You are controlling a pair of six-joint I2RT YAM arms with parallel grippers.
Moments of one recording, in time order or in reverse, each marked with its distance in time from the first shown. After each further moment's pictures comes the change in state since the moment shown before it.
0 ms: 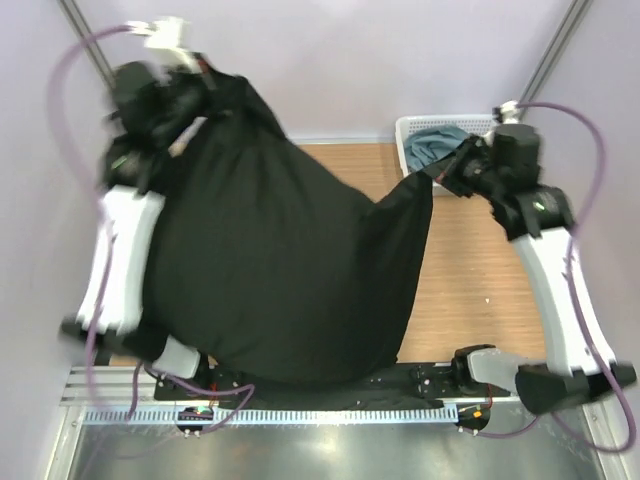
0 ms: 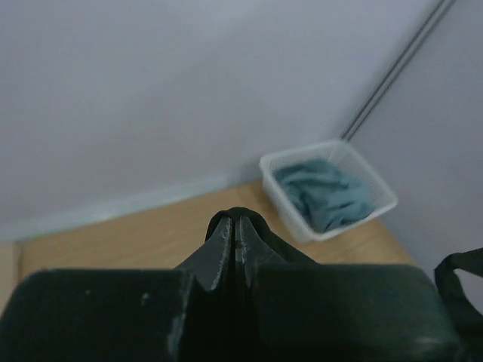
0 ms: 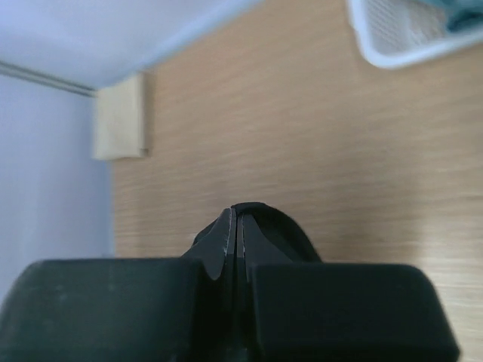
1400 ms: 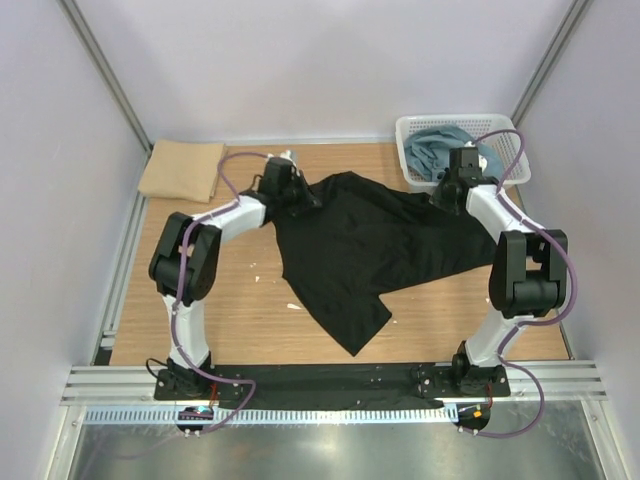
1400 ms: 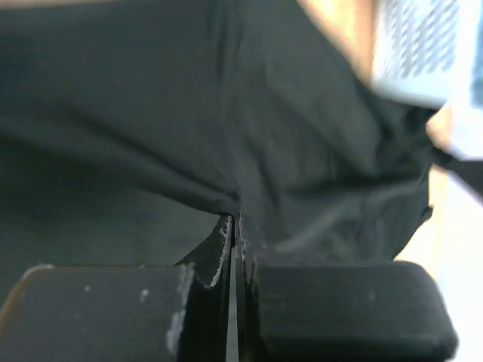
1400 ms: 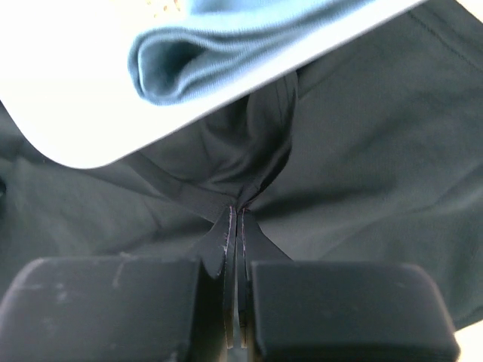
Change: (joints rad) left arm -0.187 0.568 -0.649 0.461 -0.044 -0.429; right arm -0.151 0.582 -0.307 0.393 0.235 -0.163
